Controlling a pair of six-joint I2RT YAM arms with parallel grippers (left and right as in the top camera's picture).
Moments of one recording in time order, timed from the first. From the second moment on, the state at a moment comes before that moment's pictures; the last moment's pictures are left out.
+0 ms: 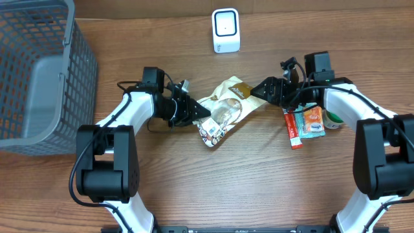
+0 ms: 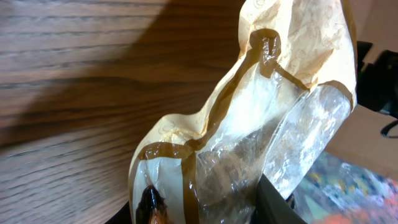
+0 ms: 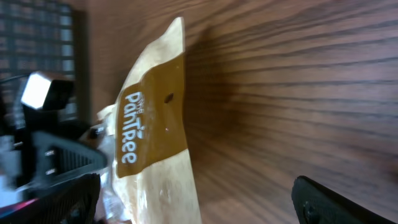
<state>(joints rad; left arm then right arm) -0.05 1.91 1.15 -0.64 0.81 -0.26 0.13 1.93 1.19 -0.35 -0.83 0.33</state>
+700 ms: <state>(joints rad) -0.05 1.91 1.18 -0.68 0.84 -0.18 0.29 1.93 1.19 -0.33 -0.95 0.33</state>
